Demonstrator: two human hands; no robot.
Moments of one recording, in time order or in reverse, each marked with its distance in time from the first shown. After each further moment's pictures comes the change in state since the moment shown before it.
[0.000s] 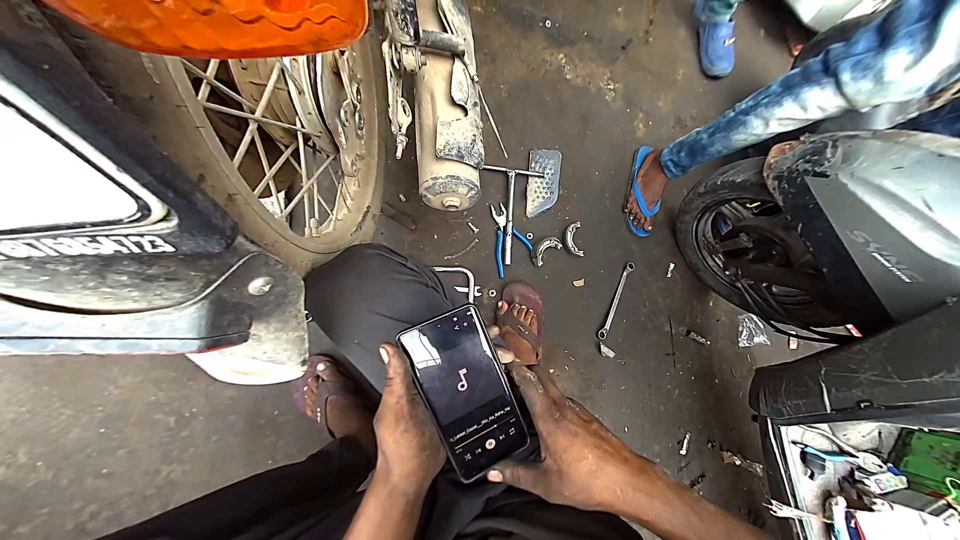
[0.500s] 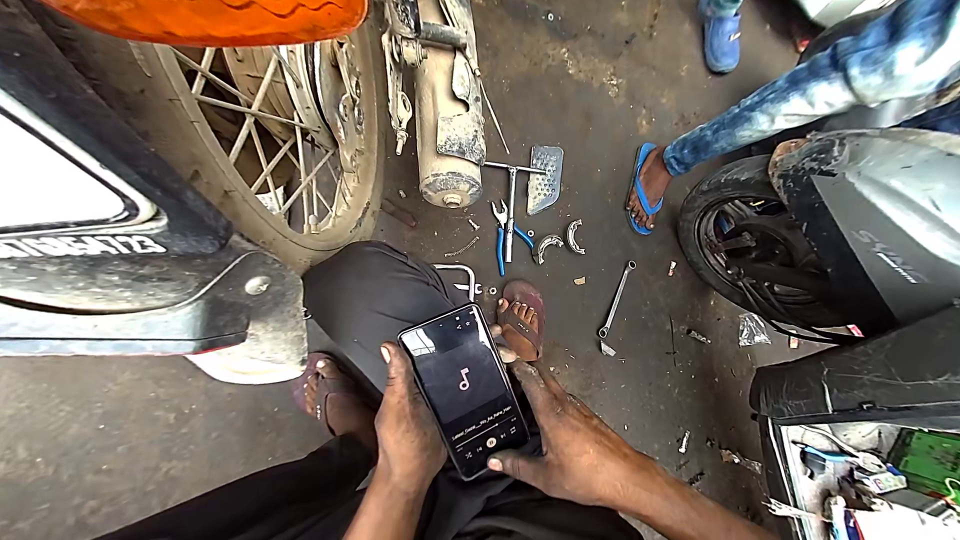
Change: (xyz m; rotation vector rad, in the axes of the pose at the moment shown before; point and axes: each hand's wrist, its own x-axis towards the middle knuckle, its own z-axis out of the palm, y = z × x) left_hand 0.001 -0.002 -0.002 0.007 -0.012 0.001; right_hand 0.005 0.002 0.000 0.037 0.012 0.005
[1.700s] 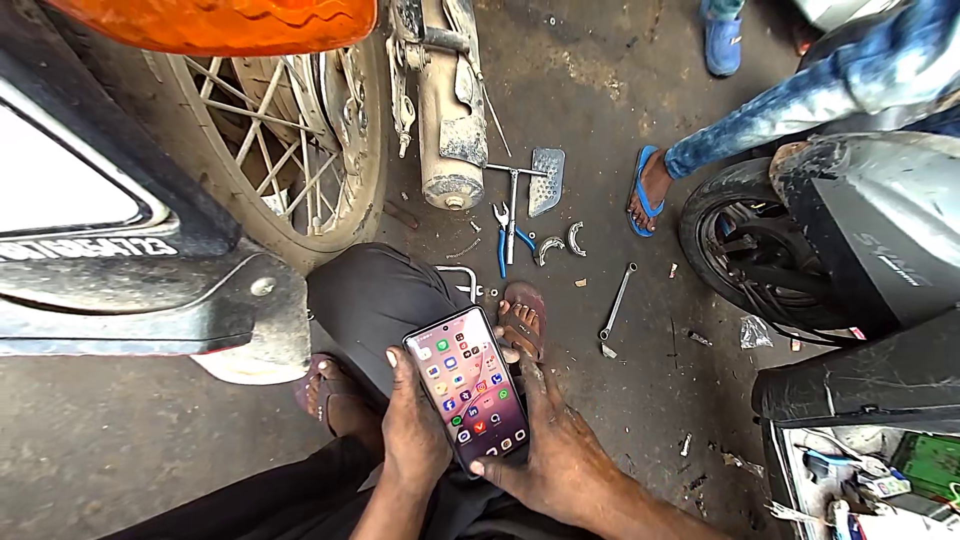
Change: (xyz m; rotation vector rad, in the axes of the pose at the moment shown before) left_hand 0.000 -0.006 -0.005 -0.042 -0.095 -0.031; right_hand -0.002 -0.013 0.022 -0.041 0.163 0.164
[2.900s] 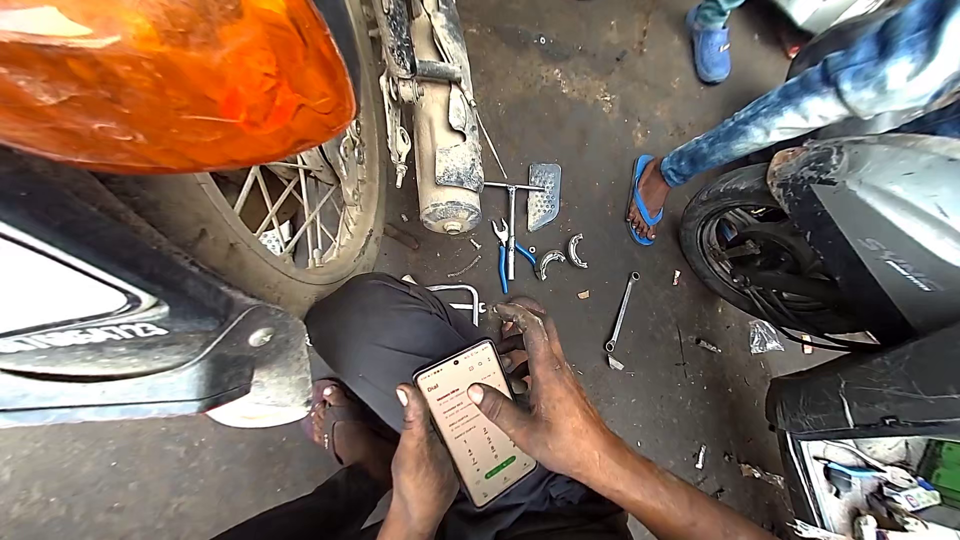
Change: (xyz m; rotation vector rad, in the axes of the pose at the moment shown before) left_hand 0.003 -0.005 -0.004 -0.013 -0.086 0.018; right_hand 0.059 -0.016 -0.028 0.372 0.243 -0.188
